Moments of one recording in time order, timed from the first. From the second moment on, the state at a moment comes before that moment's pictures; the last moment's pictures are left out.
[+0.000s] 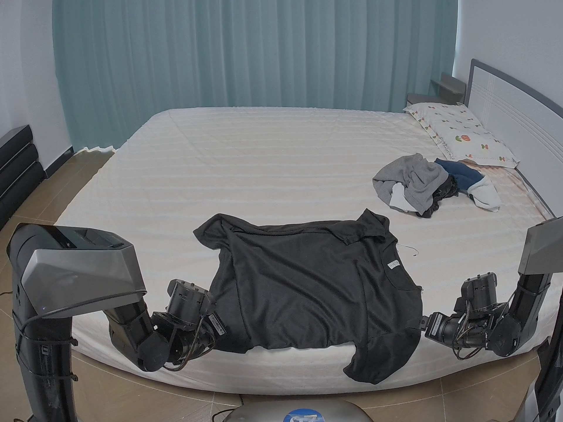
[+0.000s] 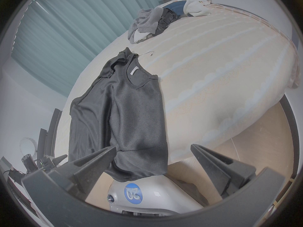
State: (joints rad) left arm -0.46 2.28 -0.59 -0.82 0.18 -0.94; right arm 0.17 2.15 -0.28 -1.04 0.08 0.63
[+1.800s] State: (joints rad) left arm -0.22 2.15 -0.49 -0.65 0.19 -0.68; right arm 0.04 2.20 -0.24 -1.04 0.02 0.34
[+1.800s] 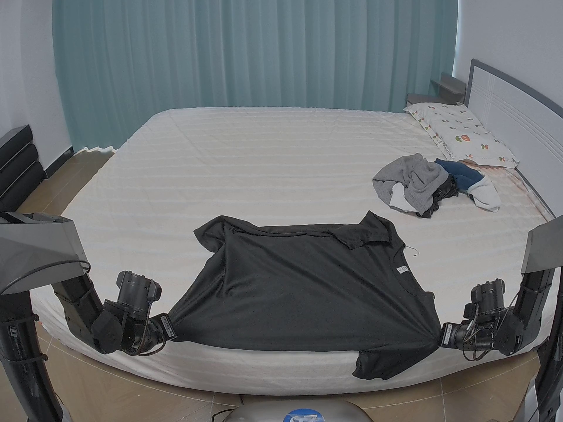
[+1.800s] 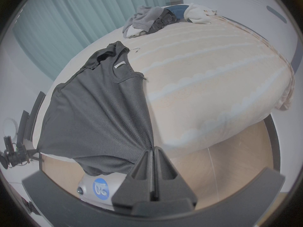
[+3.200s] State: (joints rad) left arm -0.22 2.04 -0.56 -0.84 0.07 -0.91; right arm 0.00 1.94 -0.31 -1.14 0.04 0.60
